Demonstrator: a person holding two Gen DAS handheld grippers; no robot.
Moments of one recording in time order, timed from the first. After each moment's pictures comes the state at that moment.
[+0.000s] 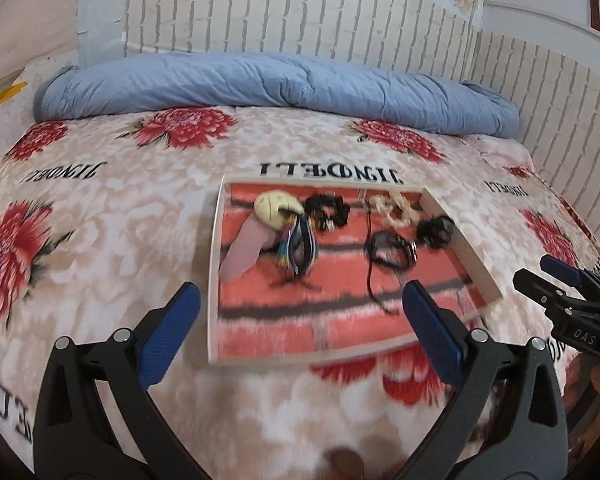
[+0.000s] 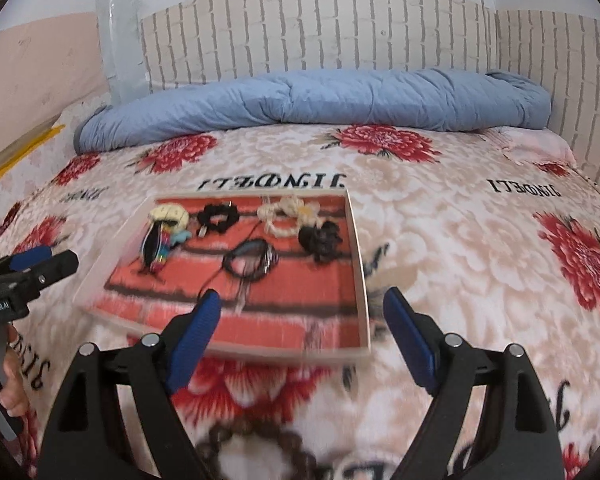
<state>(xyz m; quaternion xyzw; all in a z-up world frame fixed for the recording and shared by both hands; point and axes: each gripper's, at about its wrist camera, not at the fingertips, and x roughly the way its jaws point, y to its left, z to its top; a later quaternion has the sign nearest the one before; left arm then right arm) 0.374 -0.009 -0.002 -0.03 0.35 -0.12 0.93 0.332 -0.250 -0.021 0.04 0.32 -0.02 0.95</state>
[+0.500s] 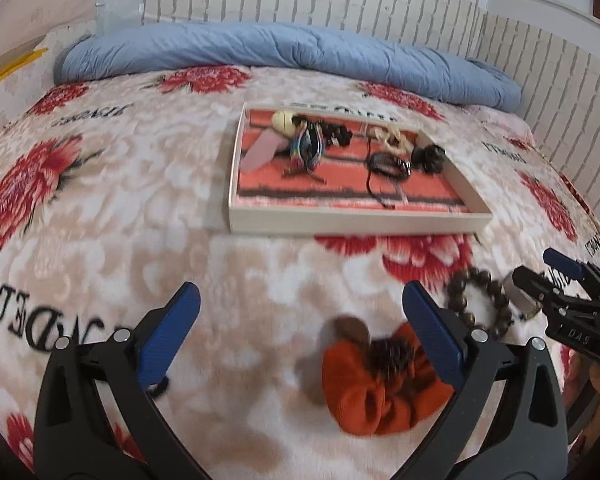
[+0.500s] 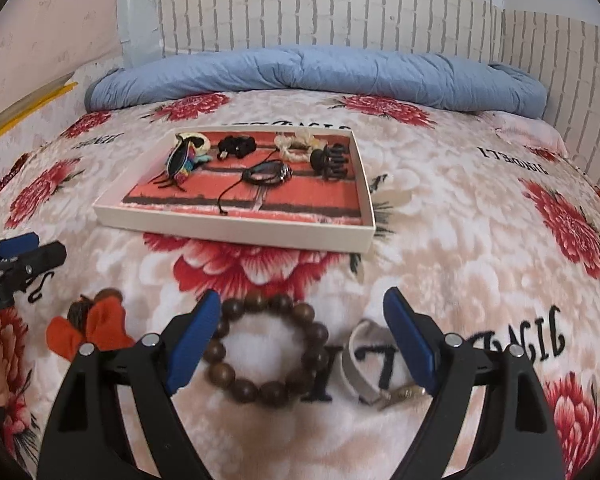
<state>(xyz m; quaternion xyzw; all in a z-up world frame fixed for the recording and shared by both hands) 0.286 0.007 -0.040 -0.03 0.39 -0.10 0.91 0.260 -0.227 -0.056 0.01 0.35 -0.02 0.94</state>
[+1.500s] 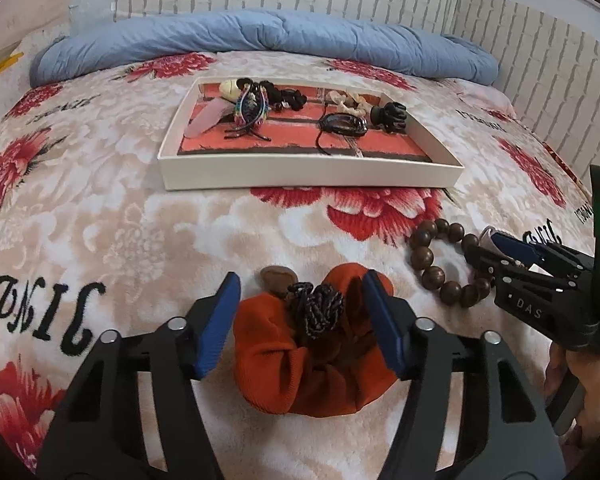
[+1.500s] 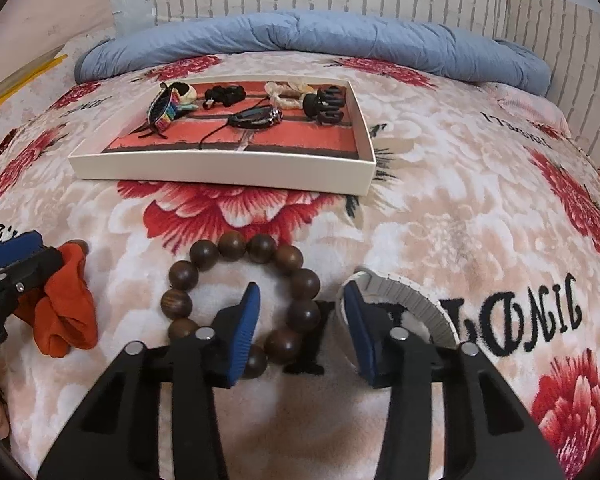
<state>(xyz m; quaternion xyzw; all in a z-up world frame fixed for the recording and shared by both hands) 0.267 -0.041 -0.069 -0.01 0.41 -0.14 0.90 0.271 -0.235 -0.100 0.00 0.40 -0.02 0.92</state>
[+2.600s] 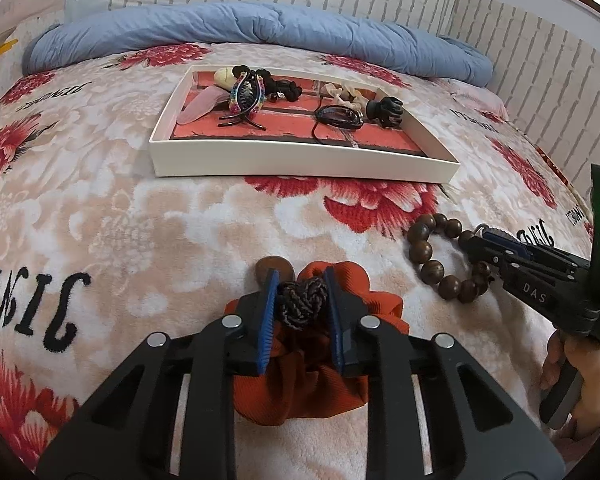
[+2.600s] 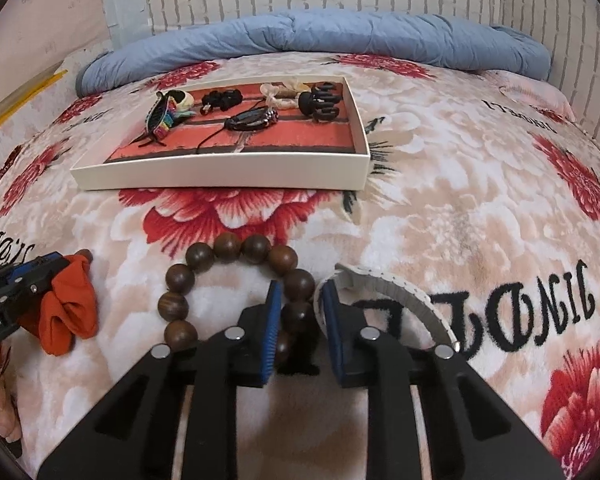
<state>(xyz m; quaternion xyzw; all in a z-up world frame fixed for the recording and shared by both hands) 0.270 -0.034 -0.076 -0.03 0.41 -0.16 0.90 0.268 -0.244 -0.102 0.03 0.40 -0.01 0.92</state>
